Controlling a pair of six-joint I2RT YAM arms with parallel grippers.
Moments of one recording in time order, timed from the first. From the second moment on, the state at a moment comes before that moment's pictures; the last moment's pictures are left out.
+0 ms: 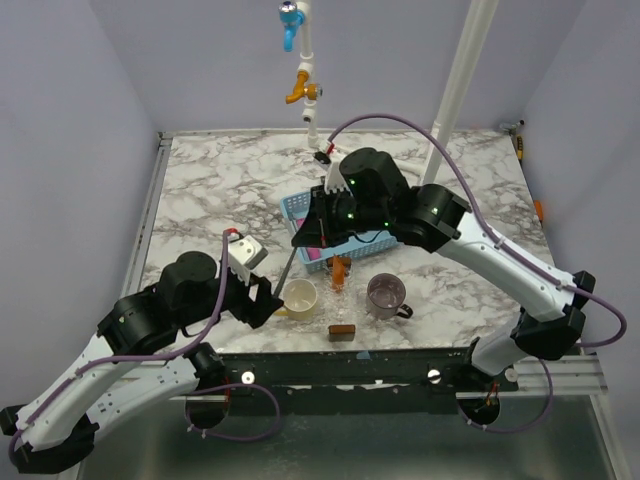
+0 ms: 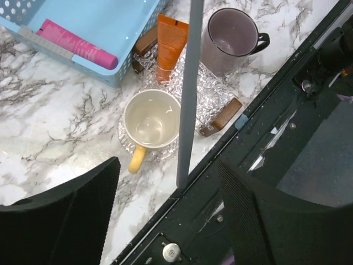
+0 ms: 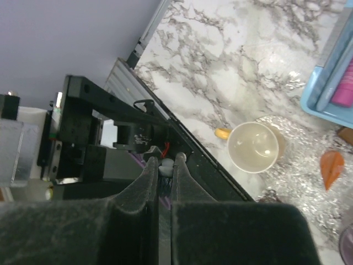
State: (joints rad) left arm -0.89 0.57 0.96 -0.90 0.04 -0.18; right arm 1.03 1.56 1.82 -0.81 -0.18 0.64
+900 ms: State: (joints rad) left arm -0.89 0.56 0.99 -0.58 -0.19 -0.31; right arm 1.03 1.31 1.45 -0.79 0.12 0.20
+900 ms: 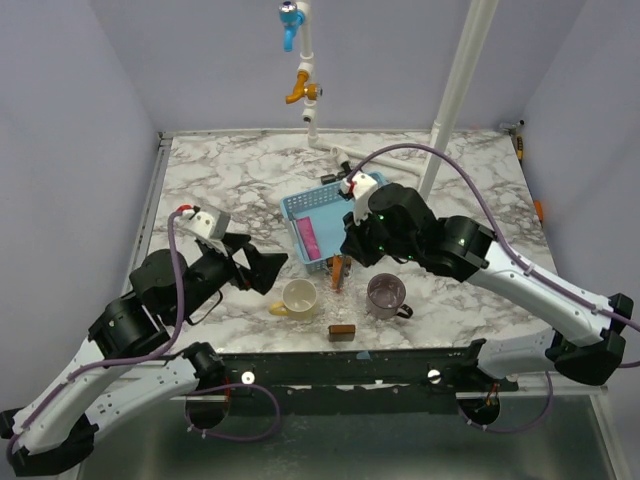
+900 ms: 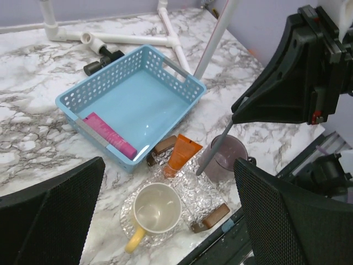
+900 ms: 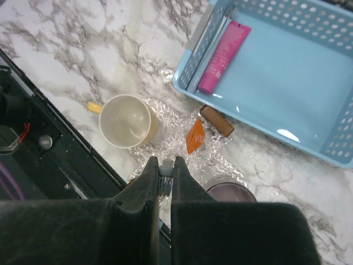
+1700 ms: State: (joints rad) left arm -0.89 0.50 0.95 -0.65 -0.39 -0.50; right arm 1.03 1.11 1.14 -0.51 0.16 0.06
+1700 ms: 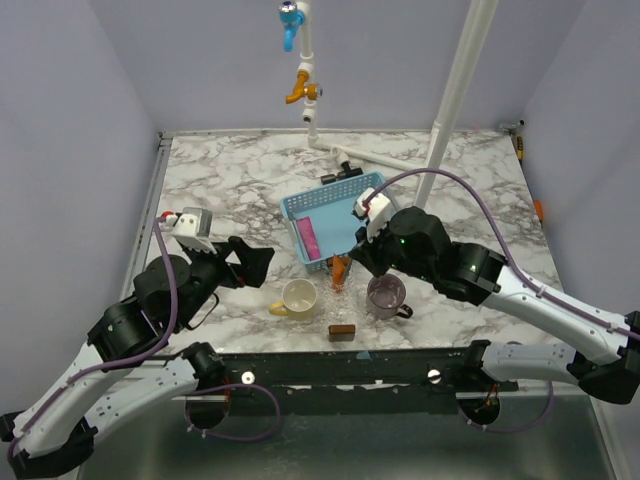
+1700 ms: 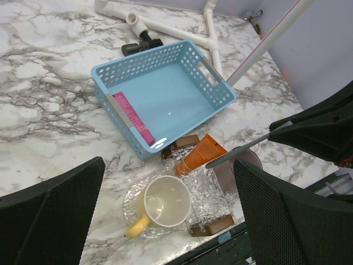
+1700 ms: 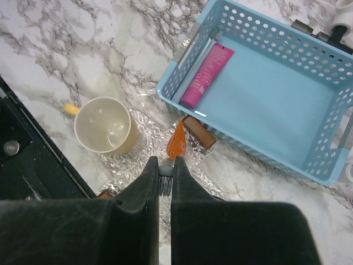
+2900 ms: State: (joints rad) left arm -0.89 0.49 0.97 -0.68 -0.46 -0.49; right arm 1.10 1.14 1.06 -0.50 0.20 0.07
